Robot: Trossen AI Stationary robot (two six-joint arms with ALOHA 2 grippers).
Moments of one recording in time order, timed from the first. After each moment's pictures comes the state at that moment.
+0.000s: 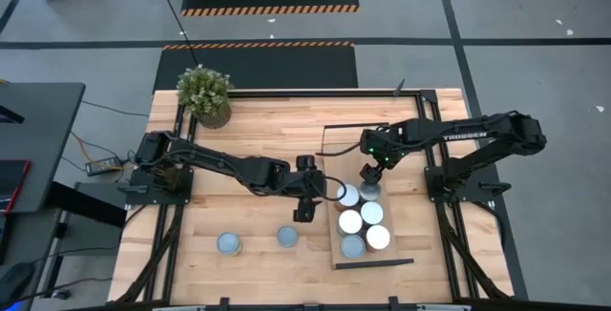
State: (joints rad) left arm -0.19 1.84 1.48 -0.51 -0.26 0.01; right arm -0.11 1.29 0.92 -0.94 -0.03 0.66
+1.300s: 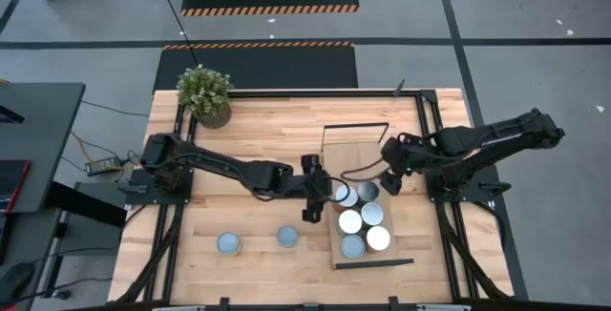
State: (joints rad) left arm -0.21 1.87 1.48 -0.39 -0.36 0.01; right arm 0.19 1.02 0.92 -1.02 0.26 0.74
